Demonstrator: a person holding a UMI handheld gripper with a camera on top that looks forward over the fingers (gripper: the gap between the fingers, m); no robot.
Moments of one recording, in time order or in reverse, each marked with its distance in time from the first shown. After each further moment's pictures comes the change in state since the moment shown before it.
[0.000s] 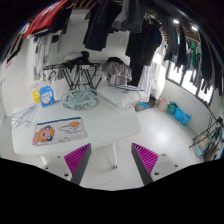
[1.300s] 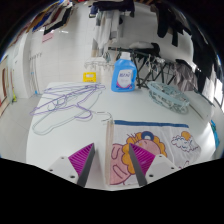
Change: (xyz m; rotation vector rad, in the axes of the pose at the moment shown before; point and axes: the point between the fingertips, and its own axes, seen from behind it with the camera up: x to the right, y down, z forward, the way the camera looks) arm -0.494 0.054 0.162 -0.004 -0.443 -0.253
